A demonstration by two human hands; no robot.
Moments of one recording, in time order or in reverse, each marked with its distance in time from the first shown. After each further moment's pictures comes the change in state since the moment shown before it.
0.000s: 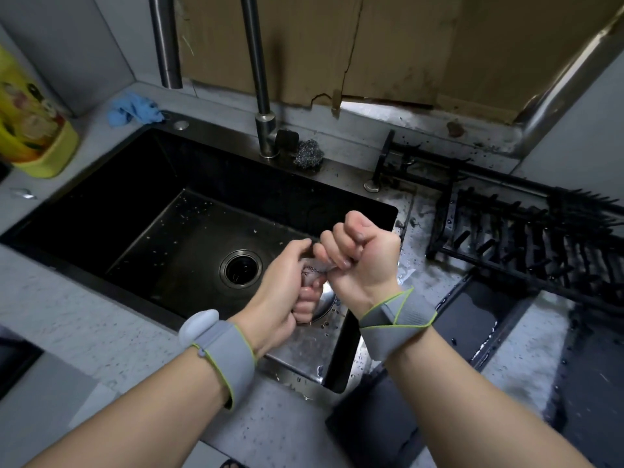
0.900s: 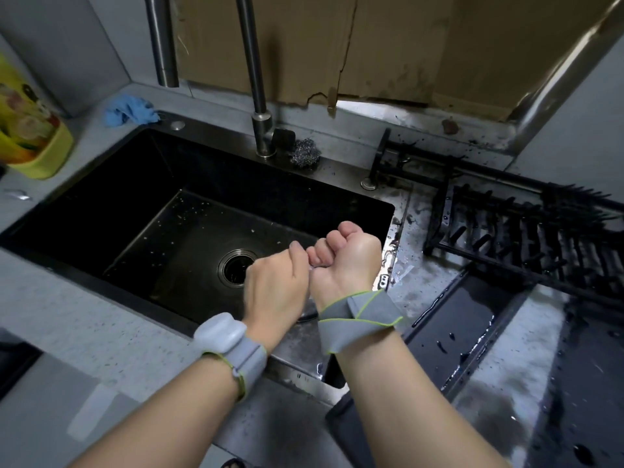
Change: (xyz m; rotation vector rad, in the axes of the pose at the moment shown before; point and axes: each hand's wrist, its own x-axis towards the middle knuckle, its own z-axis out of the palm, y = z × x) left_hand 0.006 -0.015 -0.013 0.981 0.509 0.733; right_hand -0.001 0.021 0.025 0.075 0.575 0.062
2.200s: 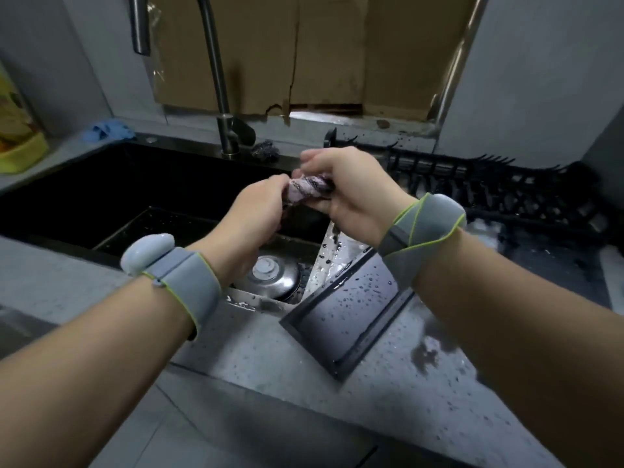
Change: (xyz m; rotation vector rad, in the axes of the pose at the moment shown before) left_hand -0.070 0.043 0.011 -0.775 -0.092 -0.162; right_hand -0.055 -0.049 -0.097 -0.686 -0.568 -0.371
